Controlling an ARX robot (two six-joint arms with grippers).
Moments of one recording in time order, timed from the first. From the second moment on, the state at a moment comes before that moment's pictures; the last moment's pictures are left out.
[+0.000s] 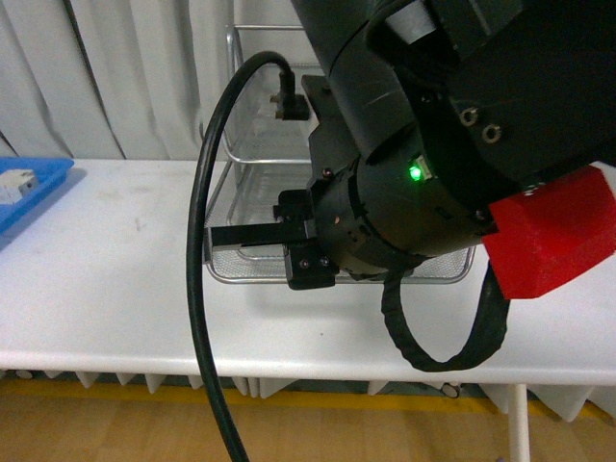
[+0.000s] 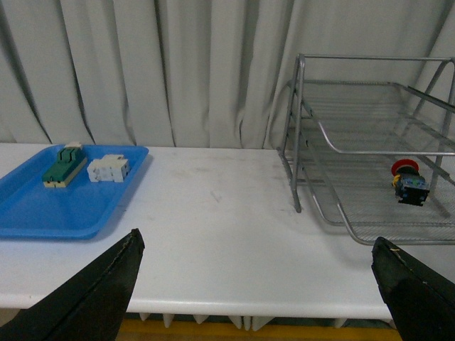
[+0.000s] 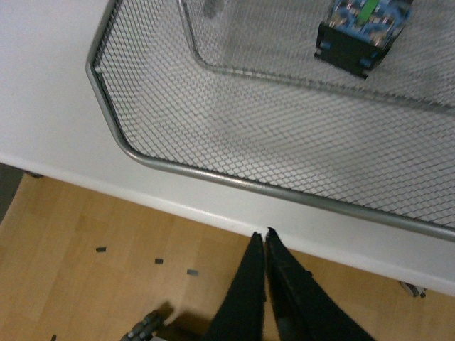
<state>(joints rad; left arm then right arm) 0.00 0.01 0.01 0.00 0.00 0.00 0.61 1.86 1.13 -0.05 0.12 0.30</state>
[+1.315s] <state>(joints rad) 0.00 0.01 0.01 0.00 0.00 0.00 0.48 2.11 1.38 -0.18 0.13 0.32</state>
